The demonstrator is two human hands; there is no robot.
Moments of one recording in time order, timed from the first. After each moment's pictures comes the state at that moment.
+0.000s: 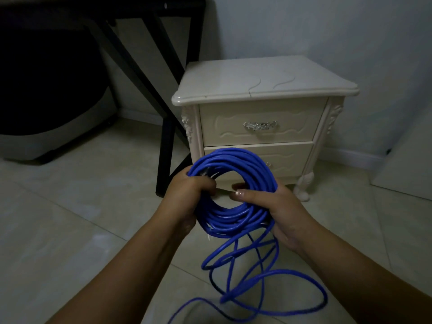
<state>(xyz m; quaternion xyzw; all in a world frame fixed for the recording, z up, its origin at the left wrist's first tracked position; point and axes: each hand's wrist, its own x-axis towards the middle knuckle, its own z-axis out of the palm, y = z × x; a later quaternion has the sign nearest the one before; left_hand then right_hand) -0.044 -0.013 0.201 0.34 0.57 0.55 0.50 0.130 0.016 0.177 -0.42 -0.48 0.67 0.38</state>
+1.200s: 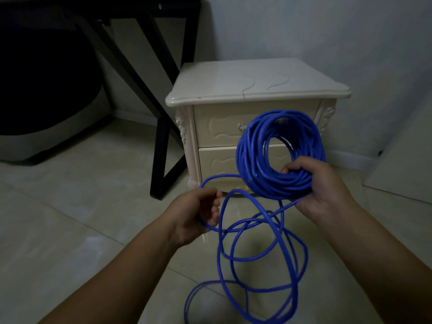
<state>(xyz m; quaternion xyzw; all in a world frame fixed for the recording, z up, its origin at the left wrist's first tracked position) -0.037 -0.006 0.179 0.20 0.55 0.43 0.69 0.174 0.057 0.205 -0.41 -0.24 0.71 0.53</state>
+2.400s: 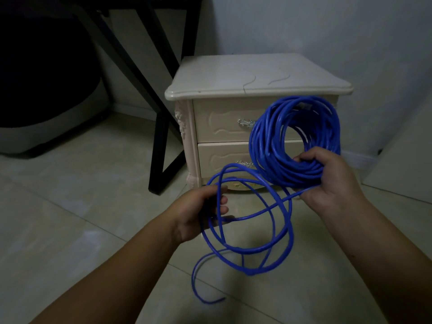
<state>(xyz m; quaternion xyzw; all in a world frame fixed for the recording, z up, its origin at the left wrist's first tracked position) -0.030 -0.005 0.172 0.22 0.52 0.44 0.70 0.181 0.060 0.212 -0.40 -0.20 0.69 0.57</state>
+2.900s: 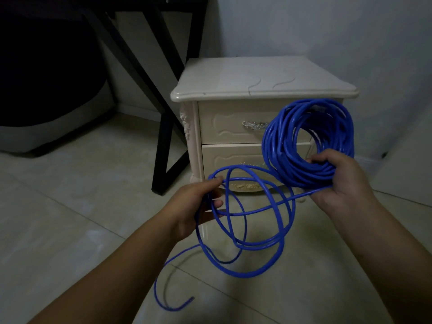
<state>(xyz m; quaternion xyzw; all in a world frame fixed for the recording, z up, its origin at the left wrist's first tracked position) -0.041 -0.008 0.179 0.28 0.55 0.47 0.63 0.189 0.065 0.211 -0.39 -0.17 0.68 0.60</state>
